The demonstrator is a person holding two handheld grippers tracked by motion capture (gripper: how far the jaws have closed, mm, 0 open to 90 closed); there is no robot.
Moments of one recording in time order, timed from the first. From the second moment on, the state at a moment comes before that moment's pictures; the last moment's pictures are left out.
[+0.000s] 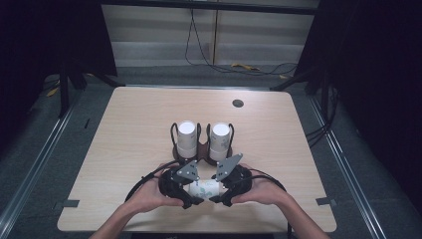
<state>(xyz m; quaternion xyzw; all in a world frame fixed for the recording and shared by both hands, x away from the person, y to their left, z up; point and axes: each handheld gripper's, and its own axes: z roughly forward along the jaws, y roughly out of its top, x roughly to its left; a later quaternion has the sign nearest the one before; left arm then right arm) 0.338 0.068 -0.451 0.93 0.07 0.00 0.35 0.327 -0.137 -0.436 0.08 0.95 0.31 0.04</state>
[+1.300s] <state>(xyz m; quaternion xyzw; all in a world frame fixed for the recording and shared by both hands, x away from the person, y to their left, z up) 0.335 0.072 -0.452 0.92 0.05 -0.03 0.38 0.319 -0.161 -0.443 0.14 0.90 0.41 0.05</state>
